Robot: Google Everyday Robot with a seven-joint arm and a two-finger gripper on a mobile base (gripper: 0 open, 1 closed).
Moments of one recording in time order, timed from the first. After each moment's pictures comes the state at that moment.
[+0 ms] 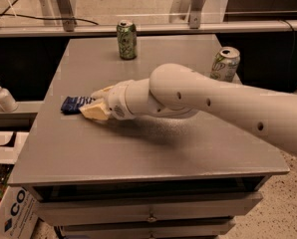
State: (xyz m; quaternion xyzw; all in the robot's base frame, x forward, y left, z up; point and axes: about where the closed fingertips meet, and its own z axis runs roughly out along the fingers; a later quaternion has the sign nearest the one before) arm 0.562 0.147 0.812 -0.48 0.71 0.29 0.44
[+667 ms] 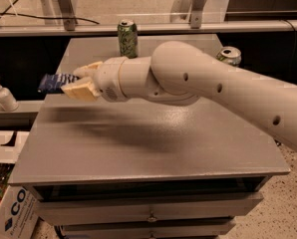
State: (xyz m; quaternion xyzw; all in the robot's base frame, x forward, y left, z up) arm 0.551 0.168 0.903 -0.50 0.63 0.31 0.51
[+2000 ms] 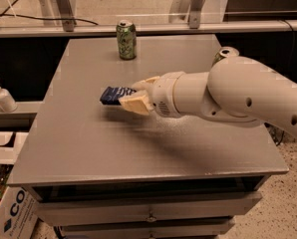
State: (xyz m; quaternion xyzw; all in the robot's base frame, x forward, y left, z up) arm 0.535 0.036 0.870 -0.43 0.73 0.22 0.48
